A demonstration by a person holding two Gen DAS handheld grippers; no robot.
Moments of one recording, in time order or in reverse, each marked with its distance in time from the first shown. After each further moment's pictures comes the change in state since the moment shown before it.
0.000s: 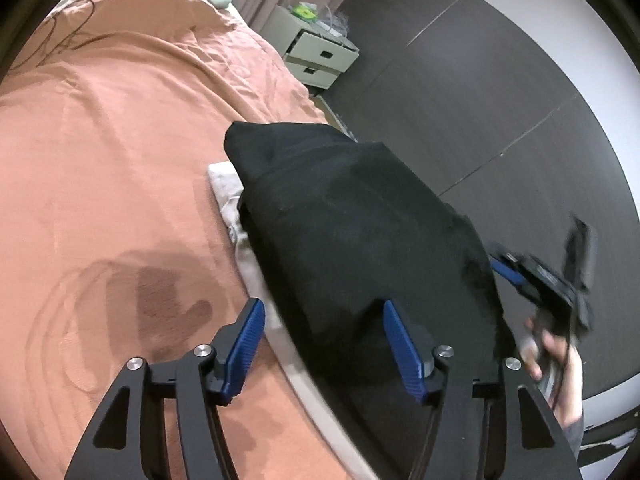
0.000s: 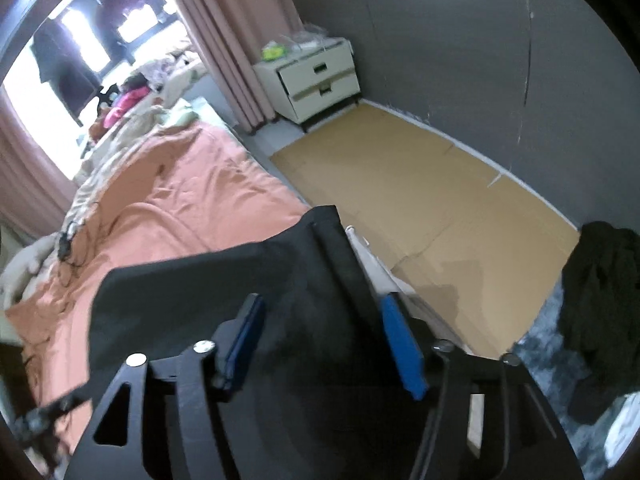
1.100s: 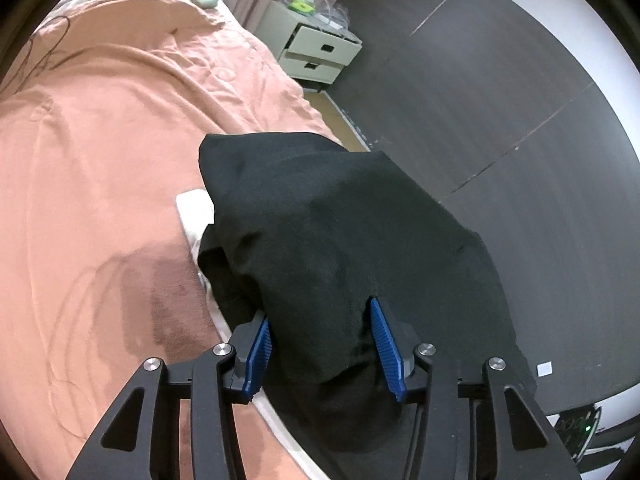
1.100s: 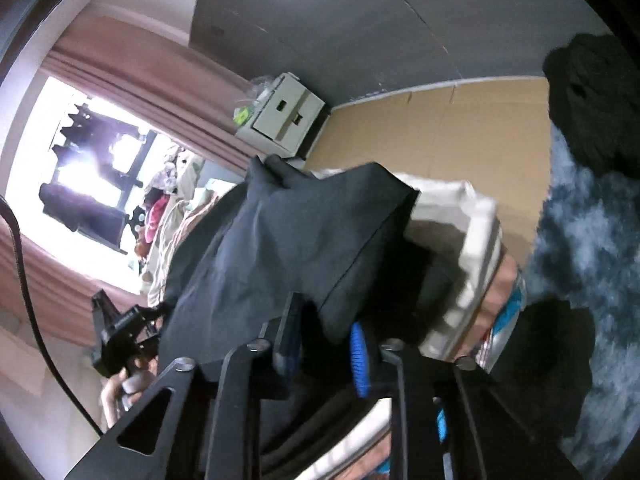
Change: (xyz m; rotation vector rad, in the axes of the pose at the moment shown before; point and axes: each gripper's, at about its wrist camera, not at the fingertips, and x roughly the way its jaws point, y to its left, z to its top) left arm 0.042 -0.023 0.035 0.028 0.020 0.067; right arm -0.064 -0.106 -0.171 0.470 -0.119 0.226
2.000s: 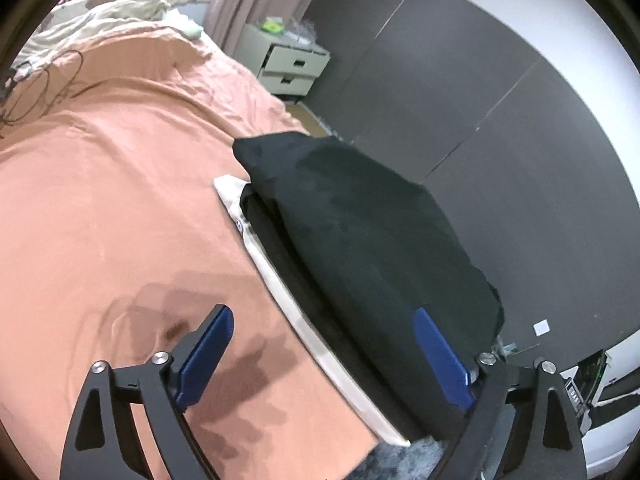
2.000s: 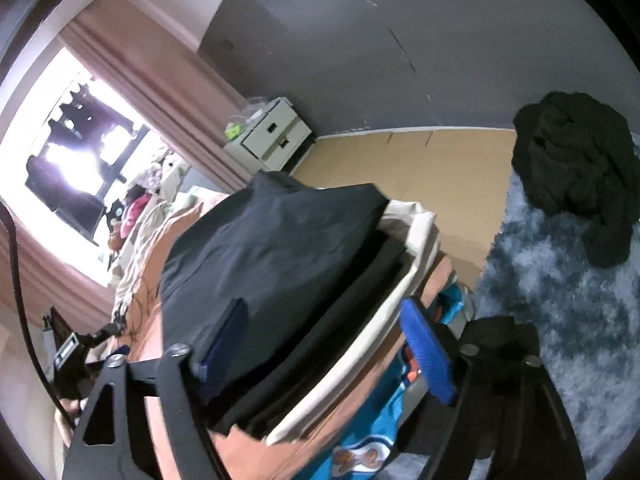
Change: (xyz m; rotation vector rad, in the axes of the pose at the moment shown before) left arm -0.126 0.003 -0.072 0.131 -0.046 -0.045; right arm -0.104 0.043 -0.057 -0.127 -0.116 -0.131
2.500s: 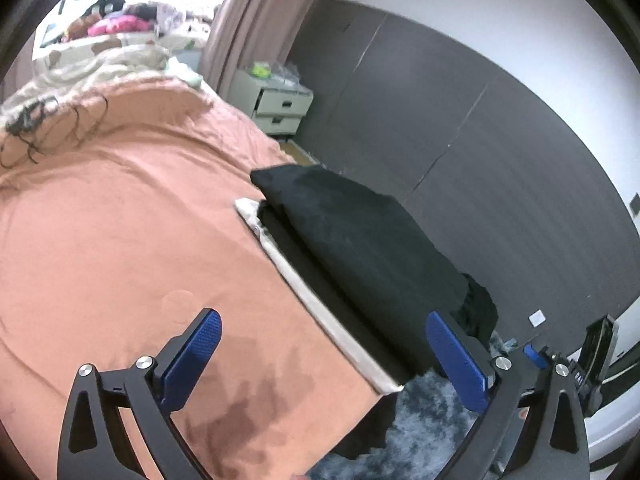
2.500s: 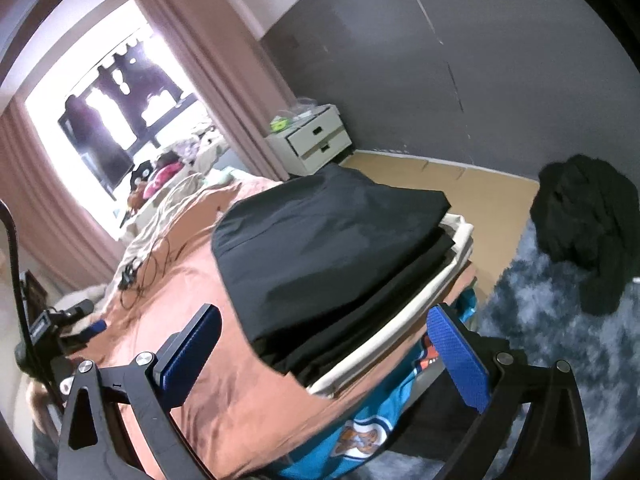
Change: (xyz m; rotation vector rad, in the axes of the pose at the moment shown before) left arm -0.117 -0.007 -0.068 0.102 -0.165 0.014; right arm -0.064 0.078 -0.050 -0.230 -0.040 0.022
